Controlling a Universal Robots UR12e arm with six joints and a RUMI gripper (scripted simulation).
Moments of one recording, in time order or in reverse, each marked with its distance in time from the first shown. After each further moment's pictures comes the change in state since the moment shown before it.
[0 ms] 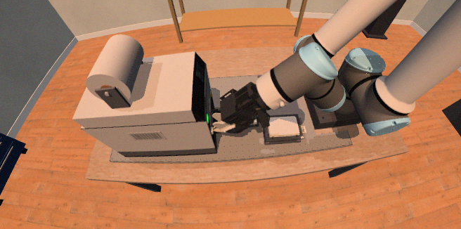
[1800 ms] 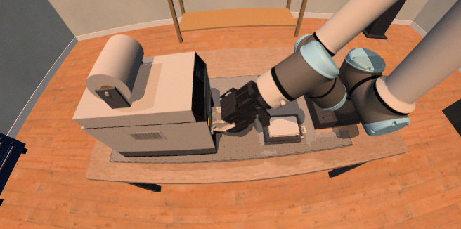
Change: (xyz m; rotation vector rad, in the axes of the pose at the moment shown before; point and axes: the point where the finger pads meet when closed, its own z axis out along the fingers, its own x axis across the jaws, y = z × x) arm 0.000 0.004 -0.004 -0.004 0.000 0.000
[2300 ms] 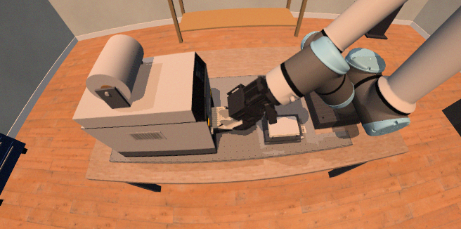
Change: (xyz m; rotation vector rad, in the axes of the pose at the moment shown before) arm 0.000 -0.005 -0.022 -0.004 -0.001 0.000
